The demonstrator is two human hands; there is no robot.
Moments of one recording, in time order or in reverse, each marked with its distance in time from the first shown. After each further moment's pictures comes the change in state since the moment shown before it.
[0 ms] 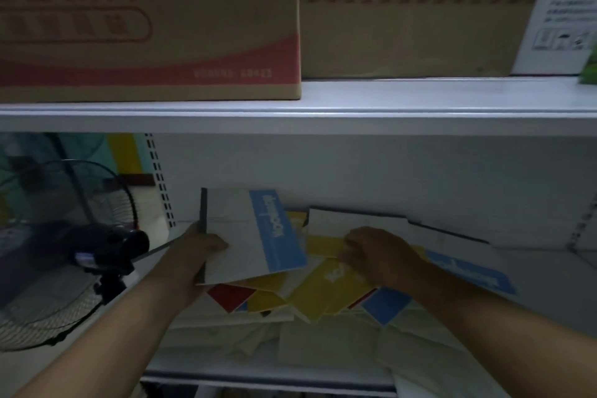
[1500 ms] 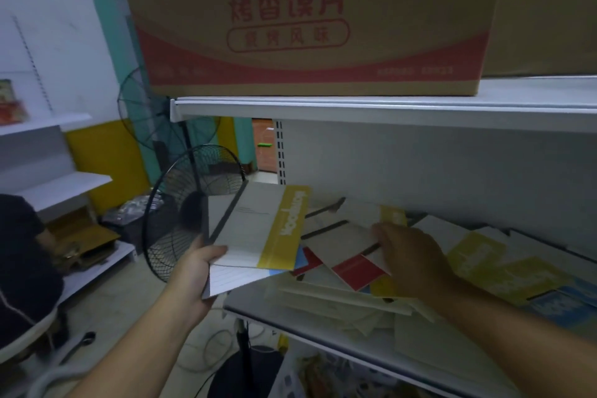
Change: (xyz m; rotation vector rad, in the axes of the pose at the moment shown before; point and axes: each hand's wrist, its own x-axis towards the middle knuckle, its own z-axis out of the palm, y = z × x) left_hand -0.053 -0.010 -0.158 -0.156 0.316 0.171; right_hand 0.011 -0.136 0.032 0.063 0.314 -0.302
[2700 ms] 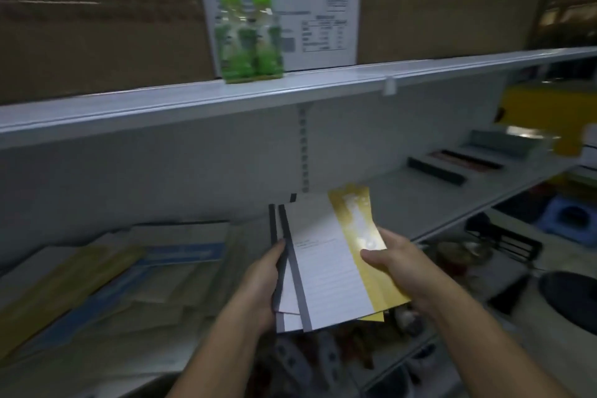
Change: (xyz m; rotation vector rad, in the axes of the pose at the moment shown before) left_hand -0.325 -0.191 0.460 0.286 -0.882 -0.504; right_hand -0.380 0.252 -0.280 1.032 0.388 0.959
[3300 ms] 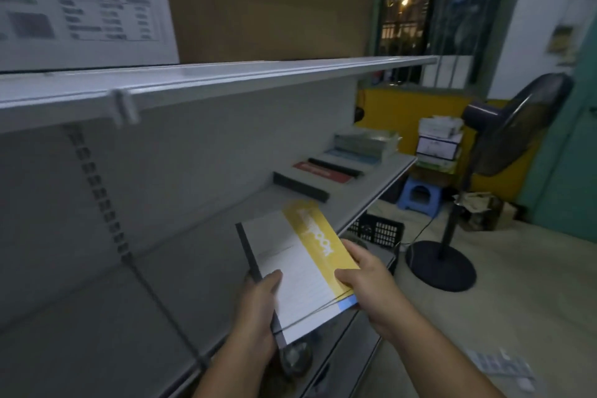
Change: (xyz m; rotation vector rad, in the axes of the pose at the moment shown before) left_hand 0.137 -0.066 0.253 0.032 -0.133 -0.005; right_hand 0.055 0.028 -0.216 -0.014 0.490 0.052
